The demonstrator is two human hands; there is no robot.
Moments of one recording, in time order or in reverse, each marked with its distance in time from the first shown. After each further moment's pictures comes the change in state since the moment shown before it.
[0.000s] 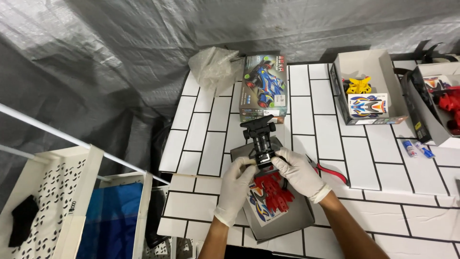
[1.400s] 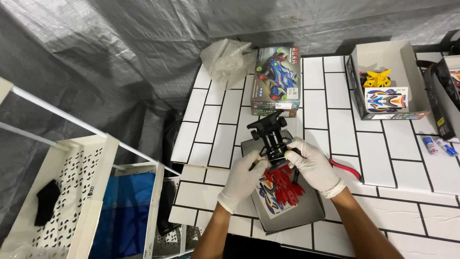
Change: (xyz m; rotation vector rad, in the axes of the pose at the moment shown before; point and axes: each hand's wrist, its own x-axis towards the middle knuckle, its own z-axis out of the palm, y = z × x) left_hand 0.037 -0.052 -0.007 0.144 -0.112 0.244; right_hand -0.001 -0.014 -0.002 0.119 0.125 0.182
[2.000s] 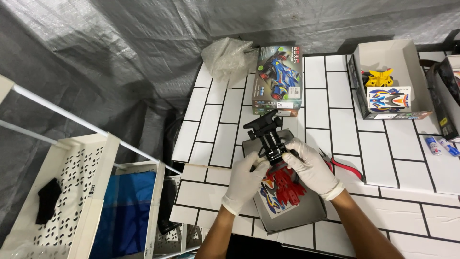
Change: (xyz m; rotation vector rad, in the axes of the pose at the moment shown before) left_hand -0.008 -0.003 0.004 -0.012 0.124 0.015; right_hand -0.001 -0.002 0.012 -0.022 0.047 0.048
